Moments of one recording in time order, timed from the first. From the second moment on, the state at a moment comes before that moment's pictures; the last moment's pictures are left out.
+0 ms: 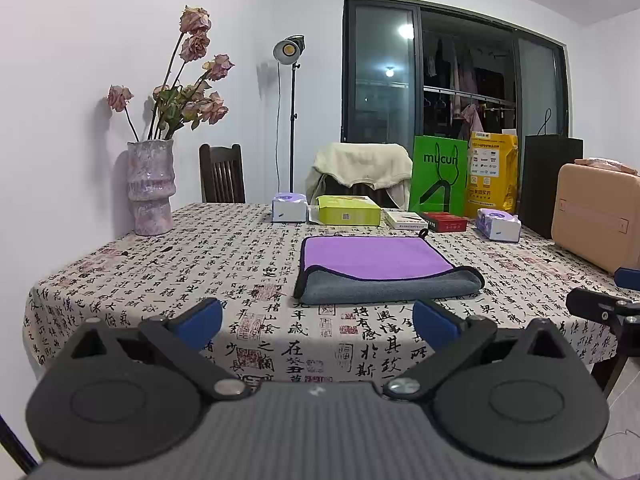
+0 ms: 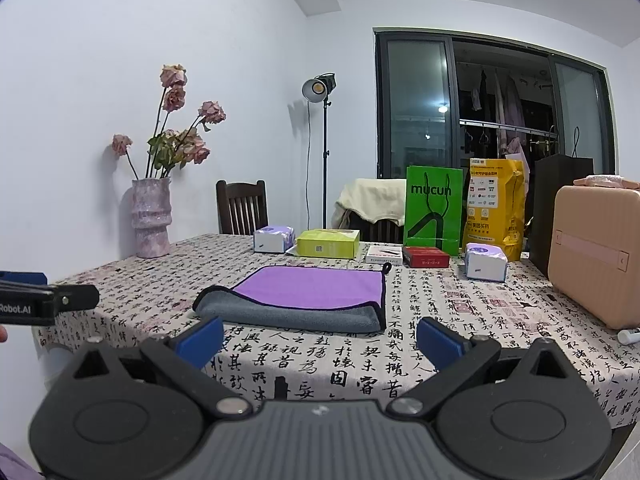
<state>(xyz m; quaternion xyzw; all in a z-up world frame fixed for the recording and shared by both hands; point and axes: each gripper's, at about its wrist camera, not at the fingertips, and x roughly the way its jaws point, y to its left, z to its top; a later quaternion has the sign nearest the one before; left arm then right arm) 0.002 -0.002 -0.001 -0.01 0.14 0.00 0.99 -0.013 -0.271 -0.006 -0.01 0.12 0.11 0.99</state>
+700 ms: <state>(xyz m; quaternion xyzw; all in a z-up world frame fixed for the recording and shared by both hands) 0.002 -0.003 -0.002 0.00 0.15 0.00 0.99 -0.012 -0.270 -0.008 -0.01 0.13 0.11 0.99</state>
